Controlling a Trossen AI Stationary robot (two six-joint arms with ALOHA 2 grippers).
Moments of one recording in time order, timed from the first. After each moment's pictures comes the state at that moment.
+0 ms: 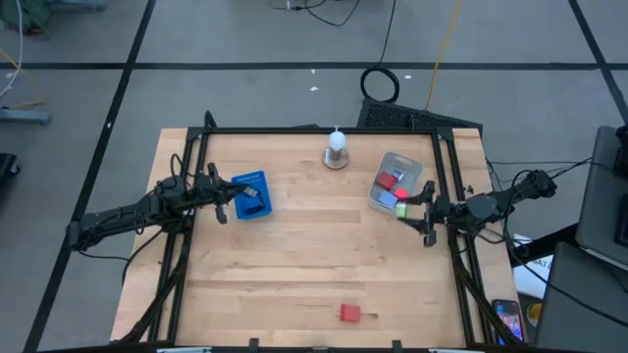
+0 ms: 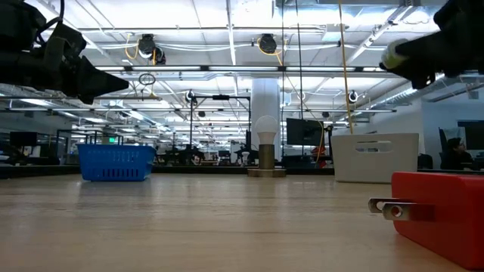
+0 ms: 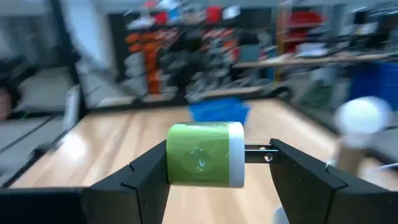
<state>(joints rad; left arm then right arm) 0.29 0.06 0.02 0.01 0.02 0.00 0.43 0.04 0.08 -0.03 0.52 0.07</state>
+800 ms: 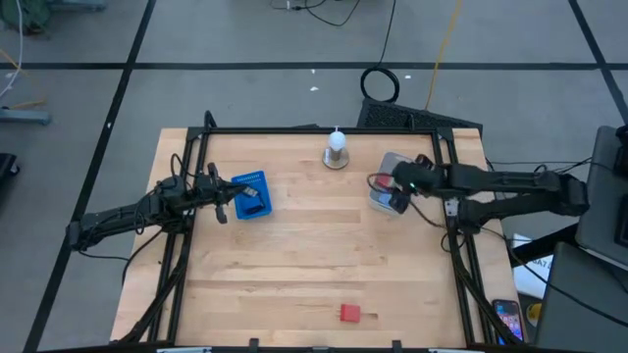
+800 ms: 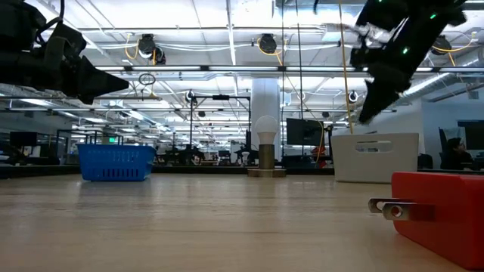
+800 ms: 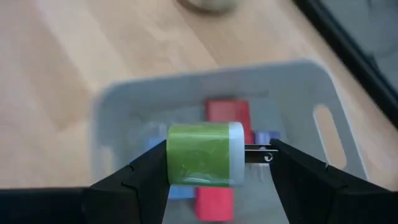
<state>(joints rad) 0.29 0.06 0.02 0.01 0.02 -0.01 -0.19 0.97 0.69 -0.71 0.35 0.27</state>
